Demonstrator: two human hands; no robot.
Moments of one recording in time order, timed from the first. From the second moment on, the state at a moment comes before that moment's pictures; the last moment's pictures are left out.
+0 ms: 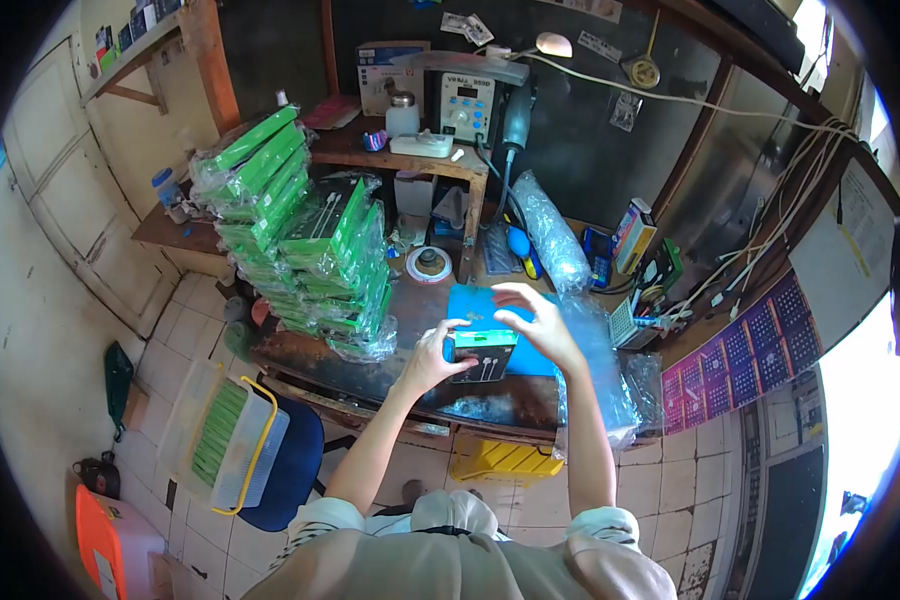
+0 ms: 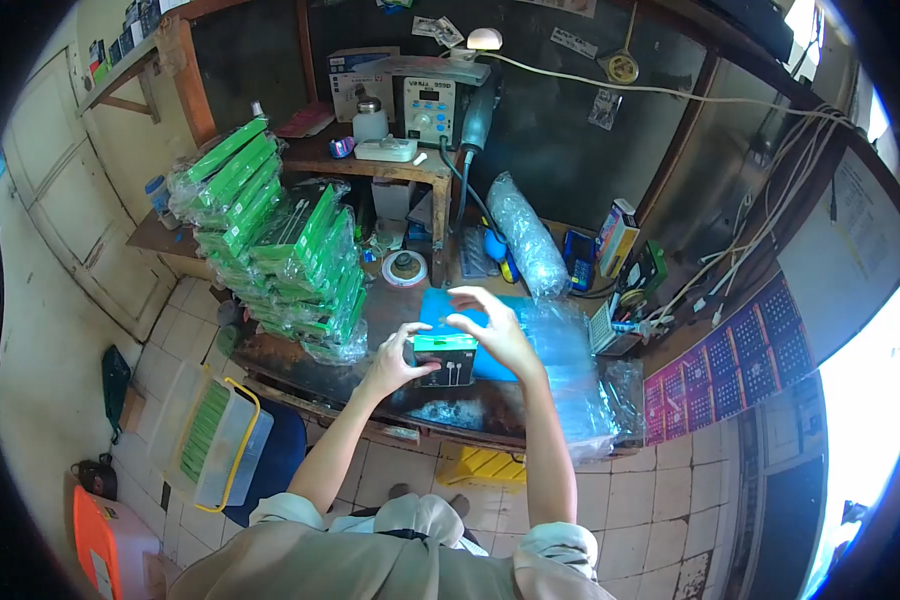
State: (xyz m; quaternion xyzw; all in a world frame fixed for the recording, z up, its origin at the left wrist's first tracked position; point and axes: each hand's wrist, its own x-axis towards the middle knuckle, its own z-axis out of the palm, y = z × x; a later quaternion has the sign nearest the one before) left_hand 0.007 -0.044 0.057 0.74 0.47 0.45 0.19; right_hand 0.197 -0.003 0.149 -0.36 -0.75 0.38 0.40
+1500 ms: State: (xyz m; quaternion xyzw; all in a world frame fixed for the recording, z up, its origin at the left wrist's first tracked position) left_hand -0.191 -0.271 0.040 0.29 0.71 0.62 0.14; right_hand -0.064 -0.169 0.068 -0.27 -0.69 0.61 0.28
